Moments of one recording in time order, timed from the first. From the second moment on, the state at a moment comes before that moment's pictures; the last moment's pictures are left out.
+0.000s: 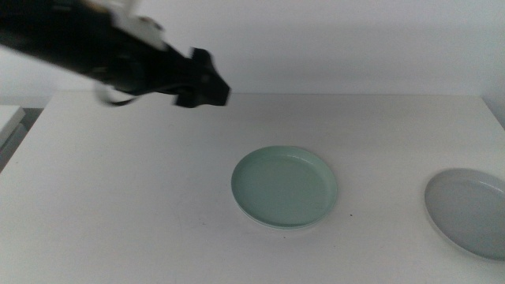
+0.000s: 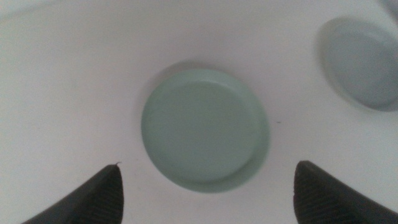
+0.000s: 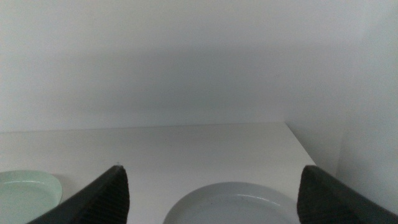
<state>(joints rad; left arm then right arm) -0.34 1.38 -1.31 -0.49 0.90 0.36 -0.06 0.00 0.00 0.14 0.11 -0.12</state>
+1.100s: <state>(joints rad) -0.32 0.89 -1.19 -0.43 1.03 0.32 -0.06 0.00 0.00 0.14 0.11 -0.12</state>
